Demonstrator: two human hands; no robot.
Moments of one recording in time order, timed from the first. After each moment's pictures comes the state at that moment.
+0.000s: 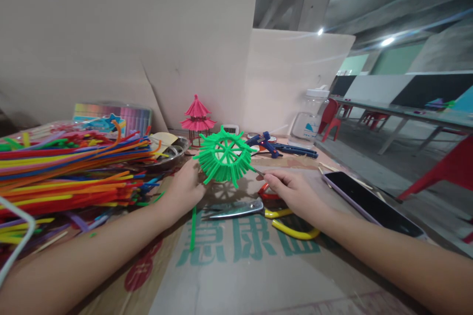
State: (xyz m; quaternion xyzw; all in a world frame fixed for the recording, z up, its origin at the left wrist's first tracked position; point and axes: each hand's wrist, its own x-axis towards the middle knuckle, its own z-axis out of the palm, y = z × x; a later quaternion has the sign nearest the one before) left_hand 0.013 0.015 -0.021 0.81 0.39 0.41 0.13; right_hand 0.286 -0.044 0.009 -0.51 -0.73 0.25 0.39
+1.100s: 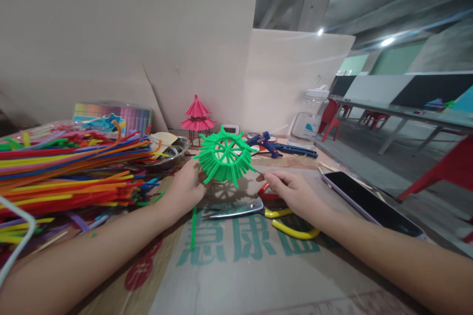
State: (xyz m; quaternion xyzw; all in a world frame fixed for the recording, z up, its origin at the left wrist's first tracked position) left_hand 0.014 0.013 -0.019 0.81 0.40 0.41 0.10; right_hand 0.286 -0.044 0.009 -0.50 -0.73 0.25 0.40
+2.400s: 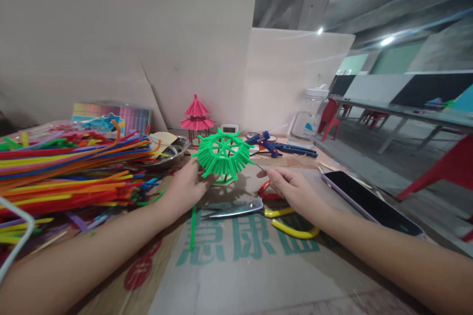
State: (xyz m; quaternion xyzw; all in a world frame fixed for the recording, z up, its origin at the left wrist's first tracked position) left_hand 0.021 0.005 -0.005 0.80 0.46 0.37 0.13; right_hand 0.289 -0.041 0.003 -0.50 -0.69 0.32 0.41
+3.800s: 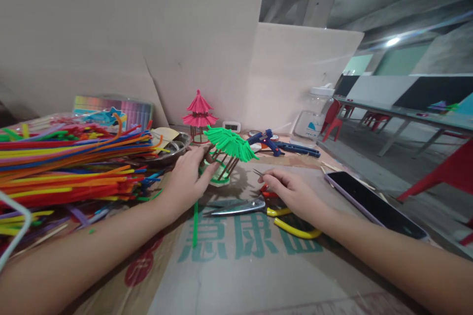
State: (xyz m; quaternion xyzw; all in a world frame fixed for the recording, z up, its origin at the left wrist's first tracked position) left_hand 0.023 -0.001 0.002 0.80 0.48 0.37 -0.01; right_hand 0.282 -0.045 0.005 -0.51 -0.73 0.29 0.35
